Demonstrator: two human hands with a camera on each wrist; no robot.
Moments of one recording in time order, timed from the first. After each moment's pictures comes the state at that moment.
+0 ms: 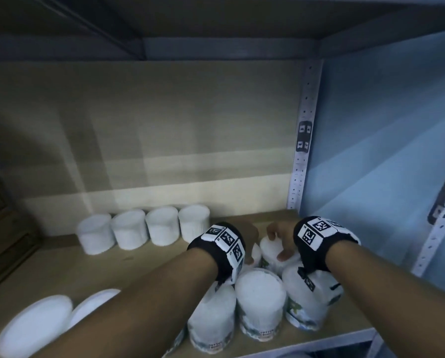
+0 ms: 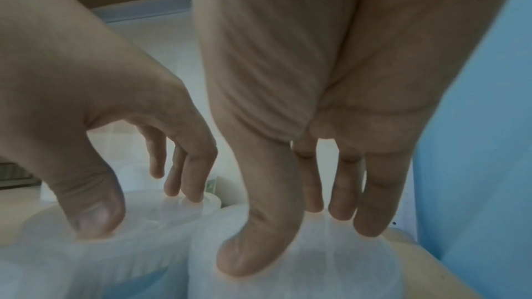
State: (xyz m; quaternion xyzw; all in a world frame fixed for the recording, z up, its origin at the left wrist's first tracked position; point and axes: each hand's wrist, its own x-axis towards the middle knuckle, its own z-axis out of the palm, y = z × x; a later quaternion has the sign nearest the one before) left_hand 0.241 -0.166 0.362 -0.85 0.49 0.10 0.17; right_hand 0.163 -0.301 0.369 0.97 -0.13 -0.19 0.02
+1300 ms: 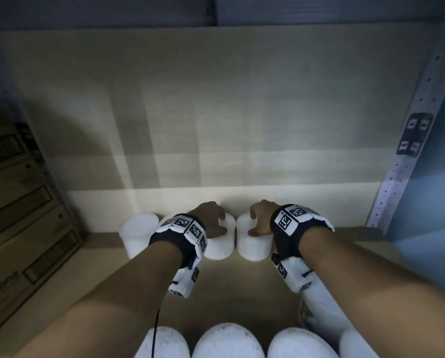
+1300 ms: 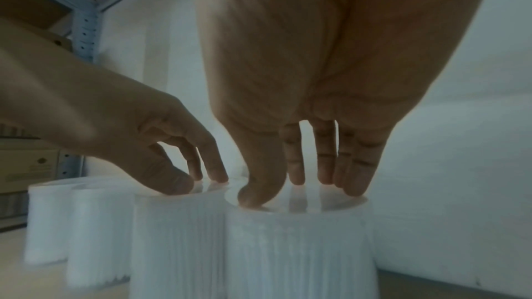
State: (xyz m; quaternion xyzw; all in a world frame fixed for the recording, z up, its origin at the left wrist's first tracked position) left_hand 0.406 -0.012 0.366 -0.95 0.30 0.08 -0.06; right_hand 0.357 -0.173 0.370 0.99 -0.07 -0.09 -0.03
